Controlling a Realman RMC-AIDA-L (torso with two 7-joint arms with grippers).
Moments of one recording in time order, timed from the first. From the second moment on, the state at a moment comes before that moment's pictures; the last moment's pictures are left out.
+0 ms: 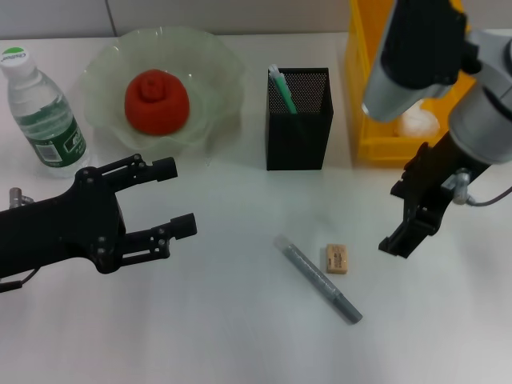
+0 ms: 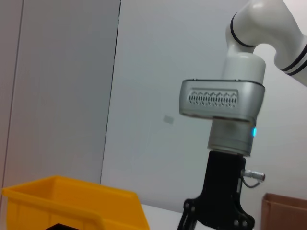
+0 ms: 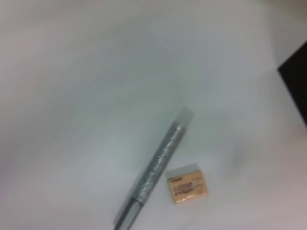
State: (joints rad) left arm -0.27 -2.04 0.96 0.69 1.56 1.77 -1.14; right arm 0.73 2.08 -1.51 -1.48 -2.62 -1.85 2.42
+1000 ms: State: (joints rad) left arm -0.28 -2.04 0.97 0.69 1.56 1.75 -1.14; right arm 0.76 2.09 -1.72 -1.22 -2.54 -1.56 2.33
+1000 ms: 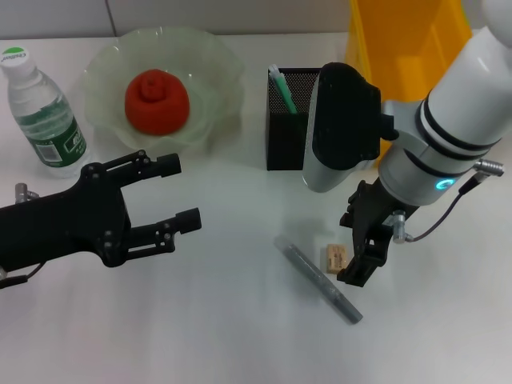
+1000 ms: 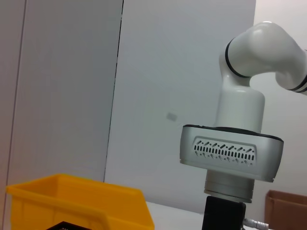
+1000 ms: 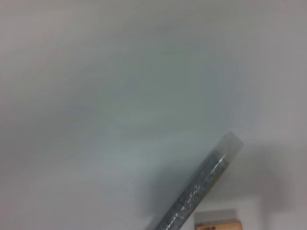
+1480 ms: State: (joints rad) left arm -0.28 -2.05 0.97 0.69 1.56 1.74 -1.14; right arm 0.76 2.09 -1.73 -1.16 -2.51 -1.49 2.31
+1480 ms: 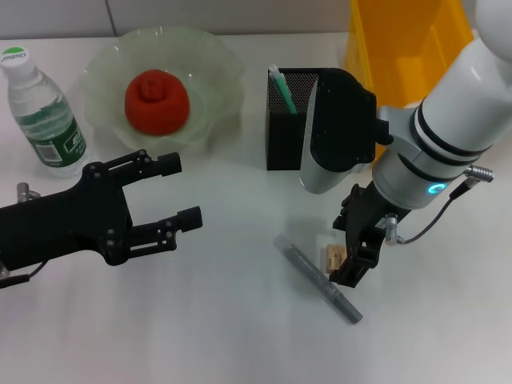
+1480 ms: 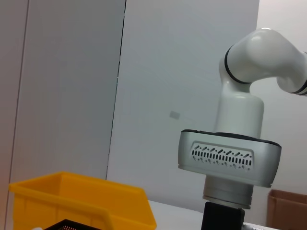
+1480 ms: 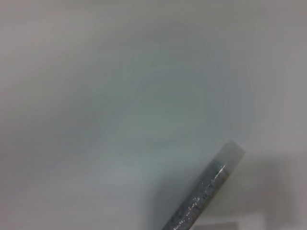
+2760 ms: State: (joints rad) left arm -0.28 -2.05 0.97 0.69 1.56 1.74 -1.14; right arm 0.77 2.09 -1.77 -1.13 -2.51 -1.46 2.30
